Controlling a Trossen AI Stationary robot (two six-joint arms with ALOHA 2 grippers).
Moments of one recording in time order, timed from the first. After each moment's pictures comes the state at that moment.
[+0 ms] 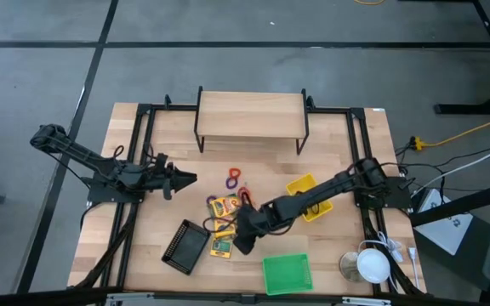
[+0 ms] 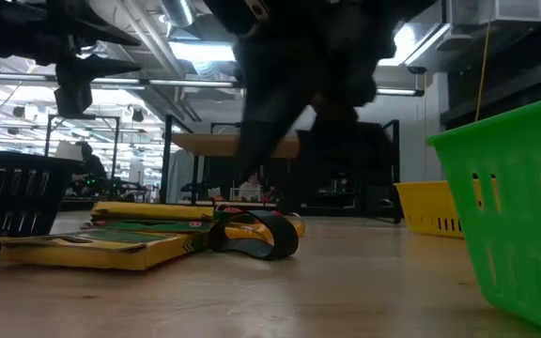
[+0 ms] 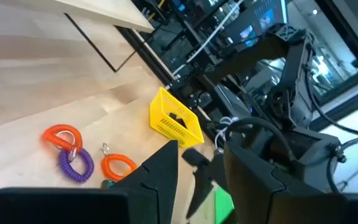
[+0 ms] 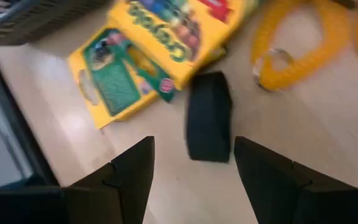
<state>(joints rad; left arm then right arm) -0.38 0.55 0.20 0.28 -0.56 -0.89 0.38 2.08 1.47 -0.45 -0.02 1.06</state>
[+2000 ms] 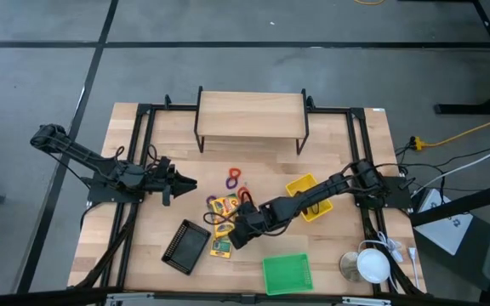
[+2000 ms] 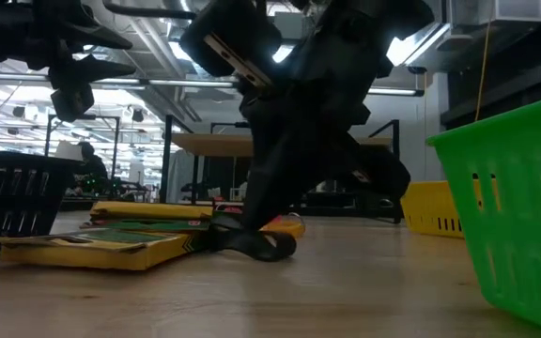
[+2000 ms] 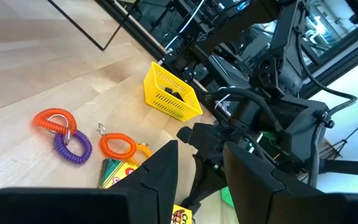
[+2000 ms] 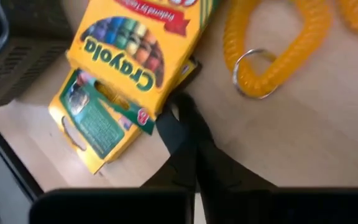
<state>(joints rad) -0.38 0.55 0.20 0.23 -0.45 -0.83 0.37 2.13 1.47 -0.39 0.01 1.30</state>
